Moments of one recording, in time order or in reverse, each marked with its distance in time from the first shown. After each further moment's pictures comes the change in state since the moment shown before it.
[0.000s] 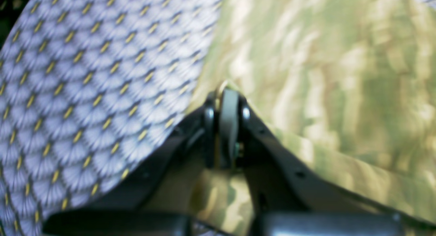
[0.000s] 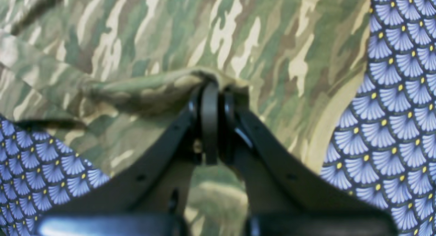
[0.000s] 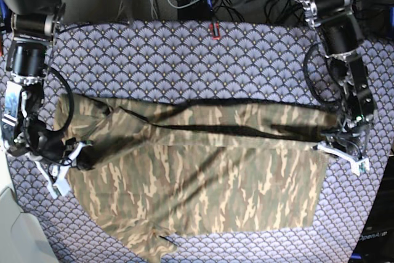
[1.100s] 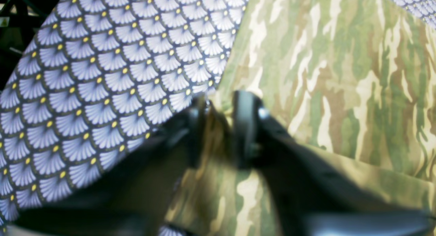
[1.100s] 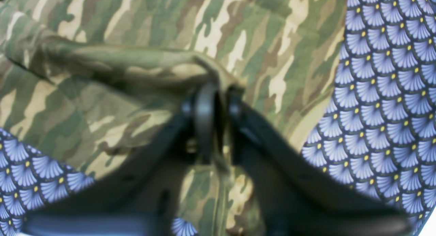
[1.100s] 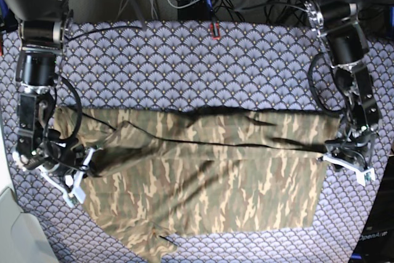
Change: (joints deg) left arm -3.5 -1.7 0.3 -2.9 -0.1 -0.6 -3.3; right arm 3.3 -3.4 -3.6 -0.1 -16.1 0.0 3.8
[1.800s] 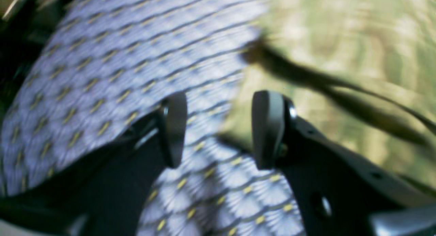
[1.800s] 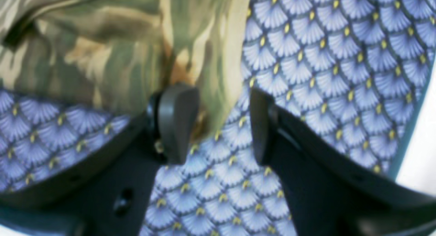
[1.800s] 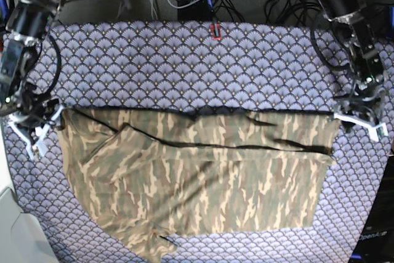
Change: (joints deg) left arm 17.3 2.1 -7.8 14.5 -1.5 0.2 0.1; right arm -18.4 0.3 16.9 16.4 -0.2 0.0 -4.7
